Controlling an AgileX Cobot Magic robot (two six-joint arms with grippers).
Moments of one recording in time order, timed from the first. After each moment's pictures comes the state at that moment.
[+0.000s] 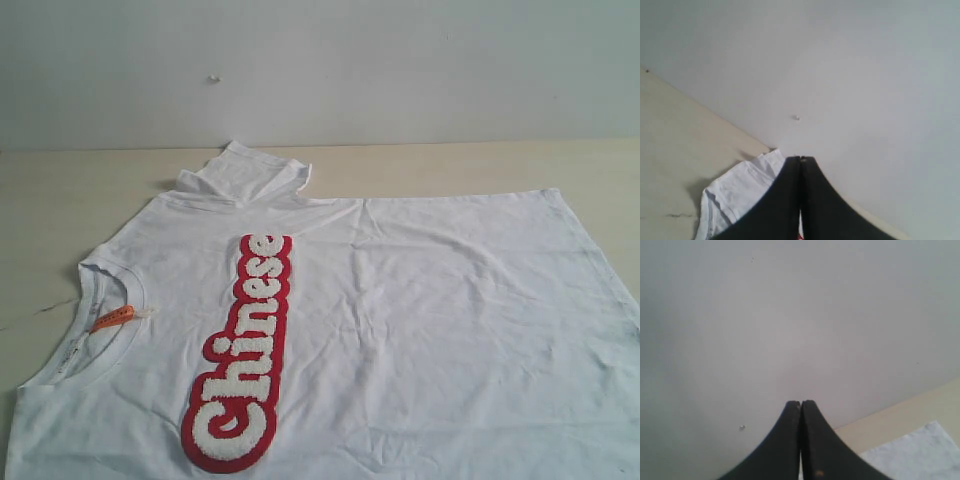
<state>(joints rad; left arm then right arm) -0.04 0.01 -0.06 -0.51 0.11 -0.14 -0.01 0.02 -0.04 0.10 -0.06 0.43</state>
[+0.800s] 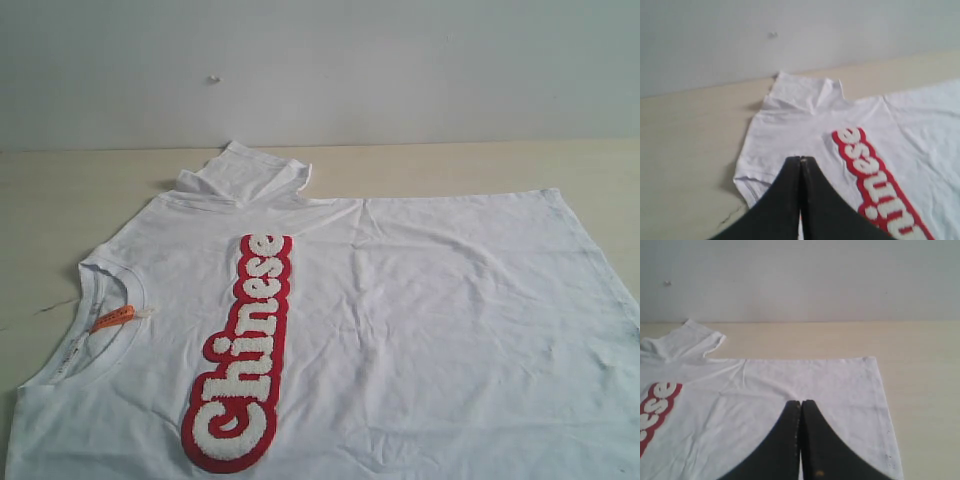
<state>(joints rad) -0.16 0.75 -0.55 -0.58 0.34 0.62 -0.01 0.65 -0.44 0.14 0.27 -0.05</state>
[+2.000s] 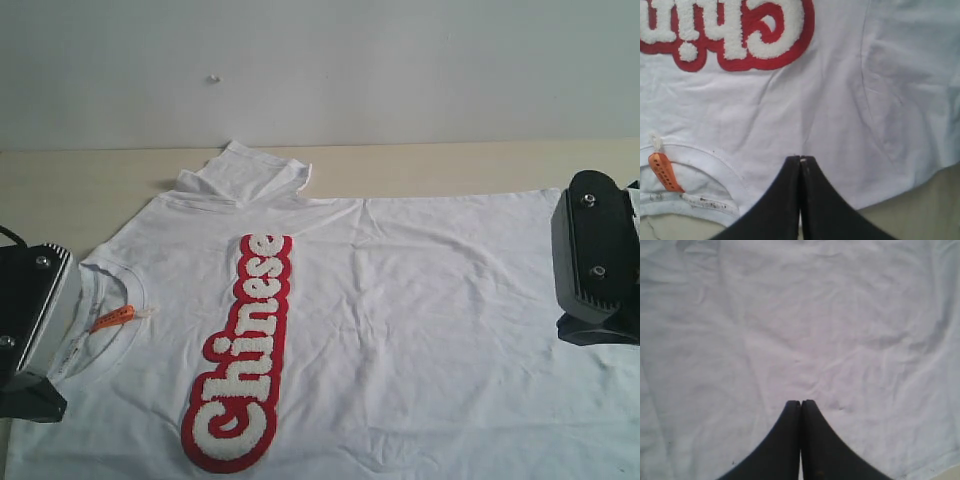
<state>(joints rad) -0.39 1.19 -0.66 -0.29 0.87 1.46 0.07 1.19 -0.69 0.28 0.79 -1.32</state>
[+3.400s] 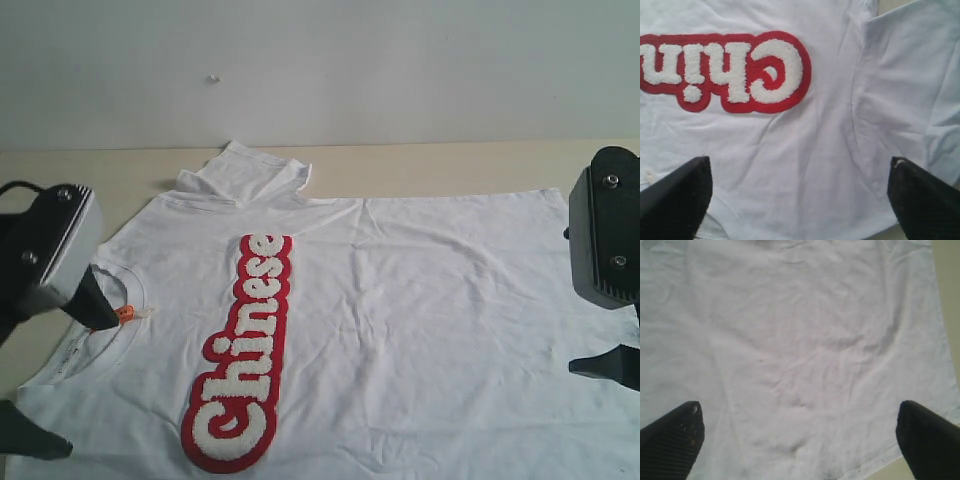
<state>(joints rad) -0.35 1.29 -0.81 -0.44 1.01 1.51 0.07 1.12 -0.69 0.25 0.74 -1.34</state>
